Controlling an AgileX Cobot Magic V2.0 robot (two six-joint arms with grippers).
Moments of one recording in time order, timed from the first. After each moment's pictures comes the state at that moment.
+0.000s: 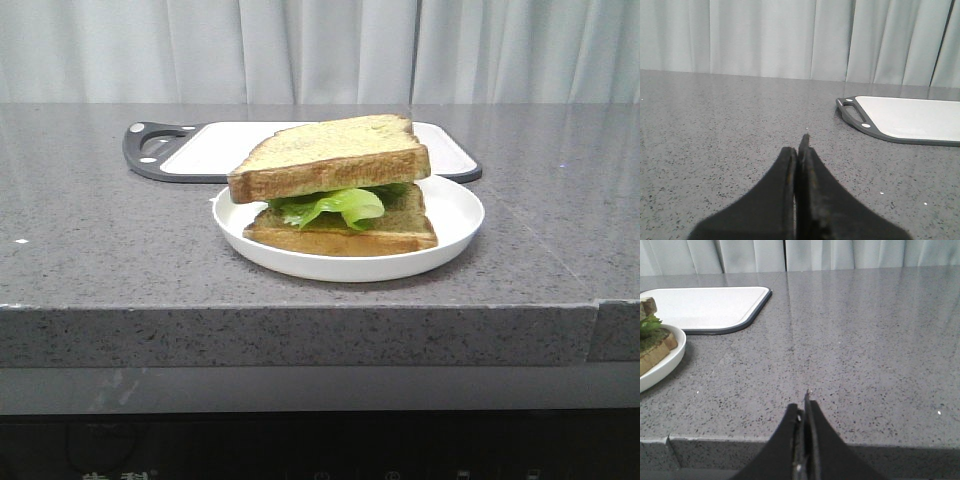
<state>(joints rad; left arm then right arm) -0.05 0.00 0.00 -0.10 0.05 0.03 0.04 -0.01 0.03 0.17 0.15 -0.06</state>
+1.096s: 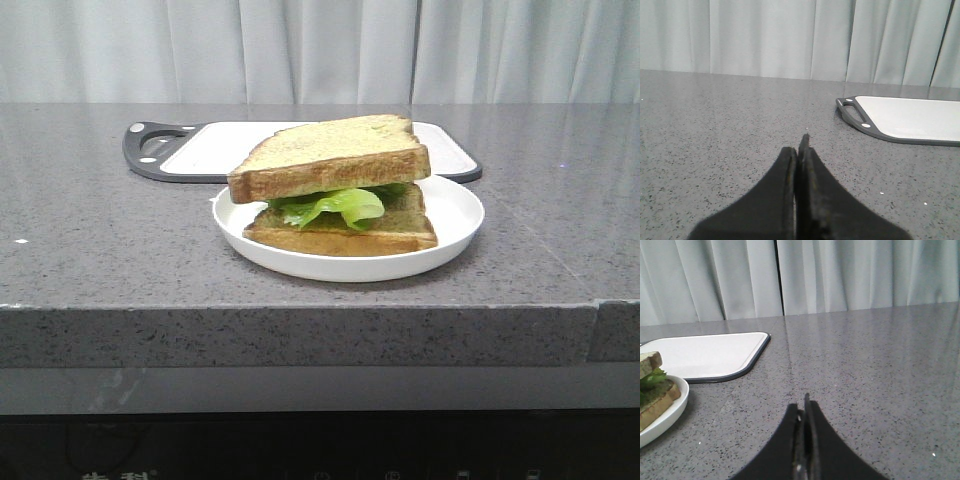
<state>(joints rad) -0.05 0.00 0.00 -0.10 0.05 0.03 0.04 -0.01 0.03 0.07 0.01 0.08</state>
